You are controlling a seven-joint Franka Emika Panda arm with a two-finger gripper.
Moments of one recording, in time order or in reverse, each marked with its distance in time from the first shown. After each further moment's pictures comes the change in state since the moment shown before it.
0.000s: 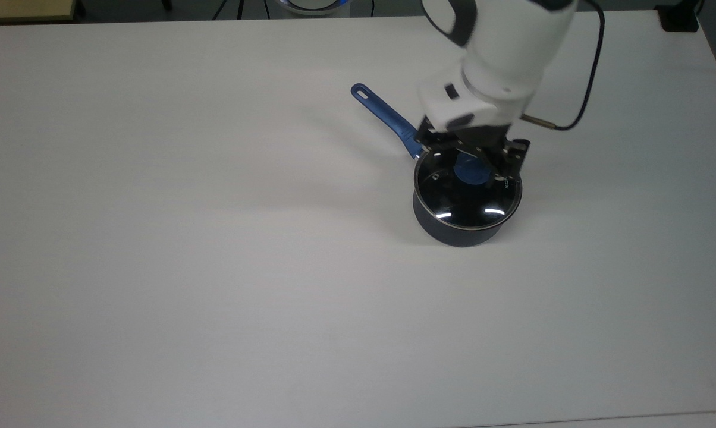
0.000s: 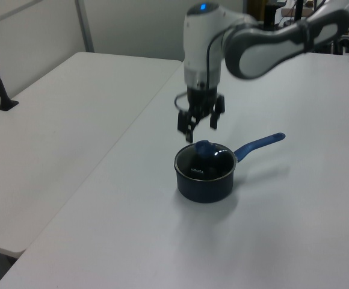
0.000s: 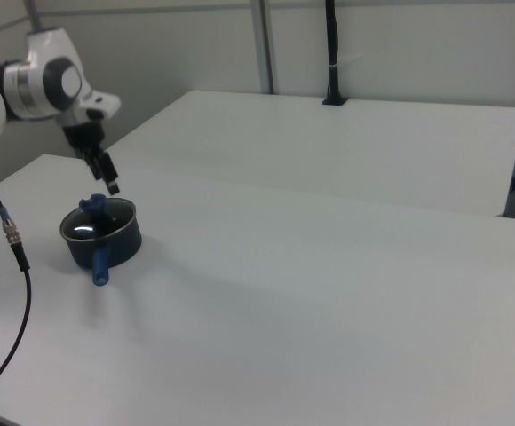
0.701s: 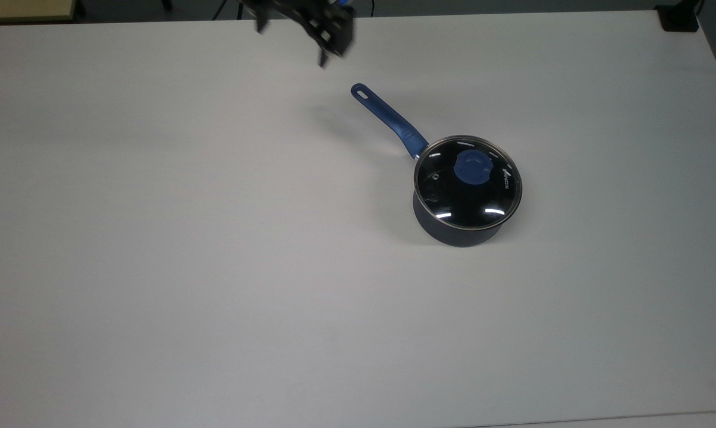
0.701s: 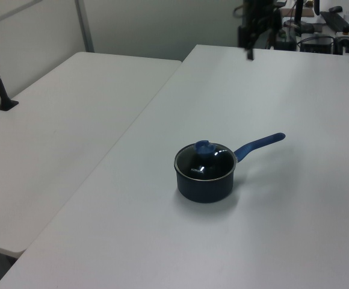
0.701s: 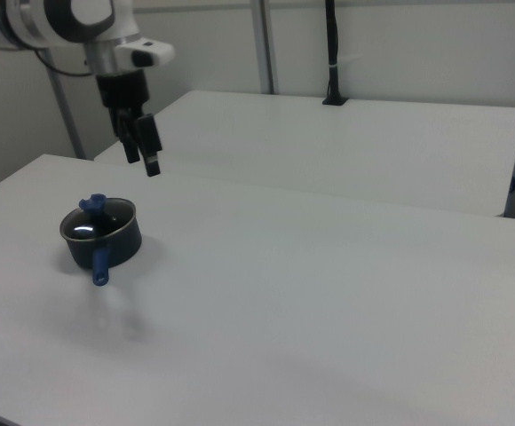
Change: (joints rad) arm -0.310 -0.389 -0.078 -0.142 0.115 -0.373 -0.383
